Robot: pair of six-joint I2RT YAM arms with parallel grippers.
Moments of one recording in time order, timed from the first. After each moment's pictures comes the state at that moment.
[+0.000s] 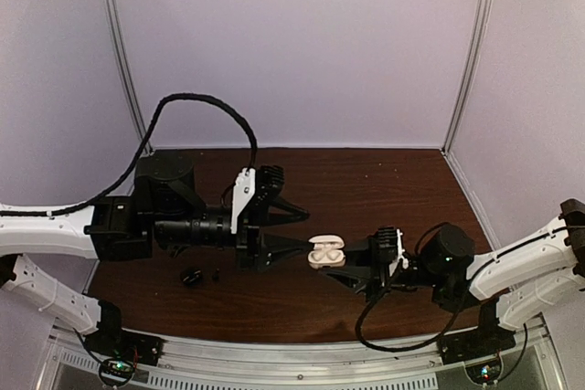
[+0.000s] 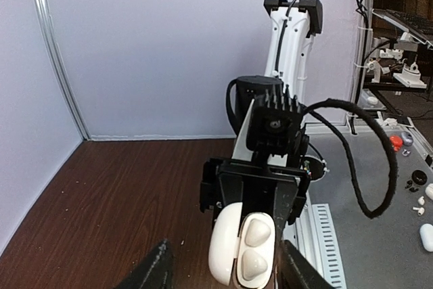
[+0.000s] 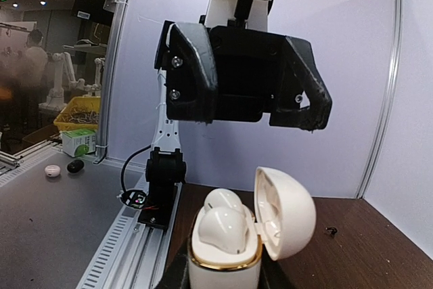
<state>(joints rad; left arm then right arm) -1.26 1.19 0.99 0.07 0.21 0.12 1.16 1.30 0.37 1.21 -0.38 -0.07</state>
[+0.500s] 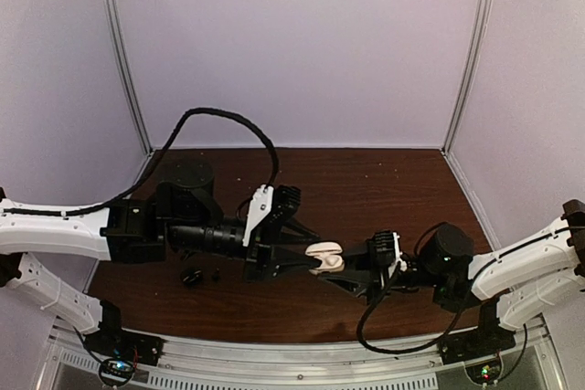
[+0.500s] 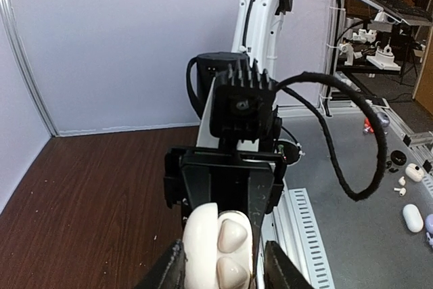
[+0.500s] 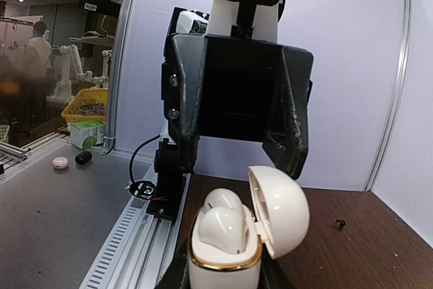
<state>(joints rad) -1.26 1.26 0.99 0.07 0.33 0.12 1.16 1.28 0.37 1.15 -0.41 -0.08</state>
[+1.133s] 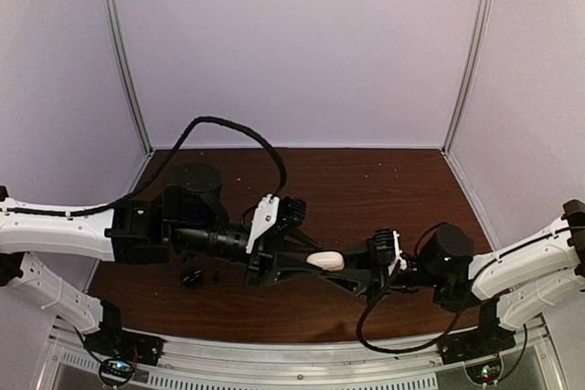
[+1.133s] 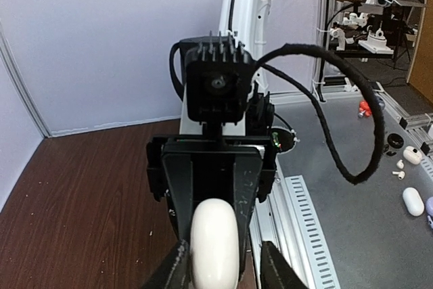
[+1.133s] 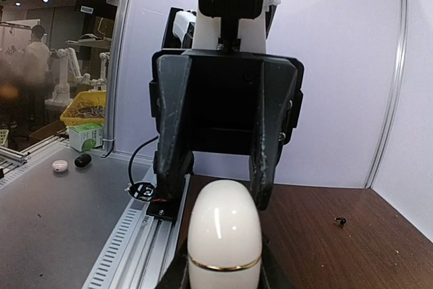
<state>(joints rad) -1.27 1.28 0.99 0.05 0.37 0.18 1.16 1.28 0.37 1.15 -0.40 -0.07</state>
